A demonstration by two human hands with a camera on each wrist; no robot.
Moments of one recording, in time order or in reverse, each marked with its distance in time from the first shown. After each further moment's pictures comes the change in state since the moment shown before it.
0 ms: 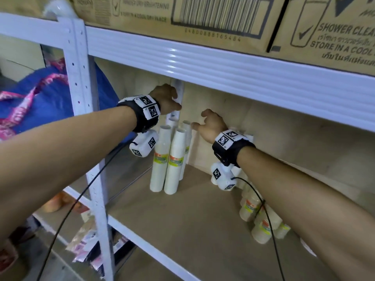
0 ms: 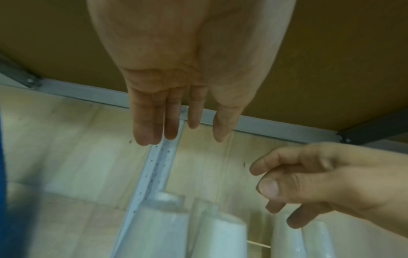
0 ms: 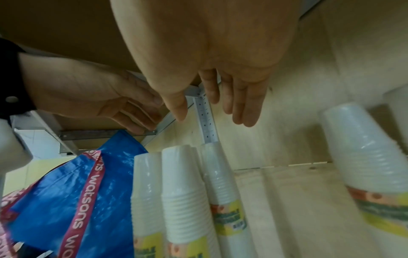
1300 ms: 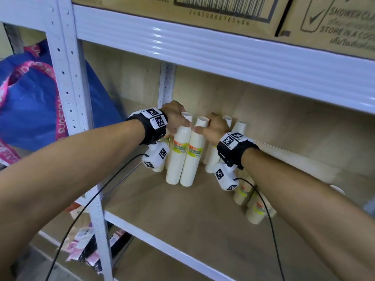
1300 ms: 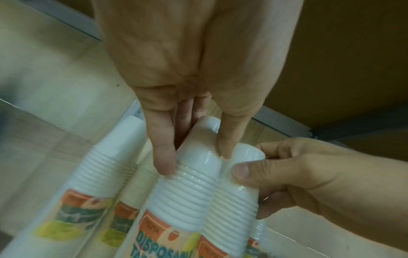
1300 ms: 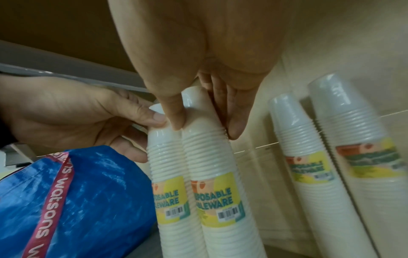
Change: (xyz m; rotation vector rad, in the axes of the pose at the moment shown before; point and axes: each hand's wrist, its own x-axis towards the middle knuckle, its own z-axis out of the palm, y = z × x) left_hand -0.013 0.003 0.066 -0.253 -0.317 -0.014; right_hand -0.027 0.025 0.007 0.026 0.003 0.129
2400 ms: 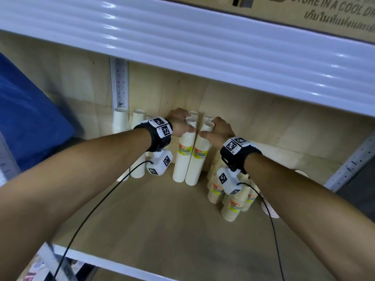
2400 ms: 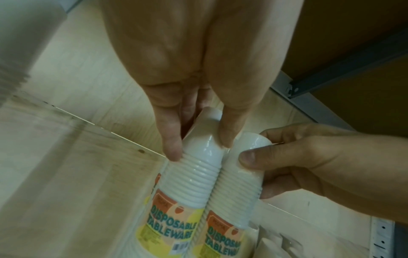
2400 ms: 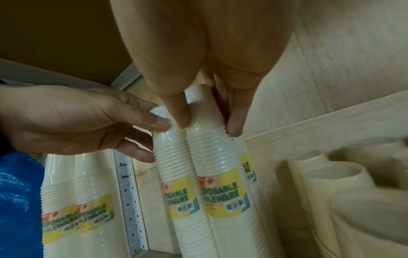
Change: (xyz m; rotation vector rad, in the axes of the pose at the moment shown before) left_hand 0.077 0.061 0.105 -0.061 -0.121 0.244; right_hand 0.007 0.104 -0.055 -0.004 0.131 0.200
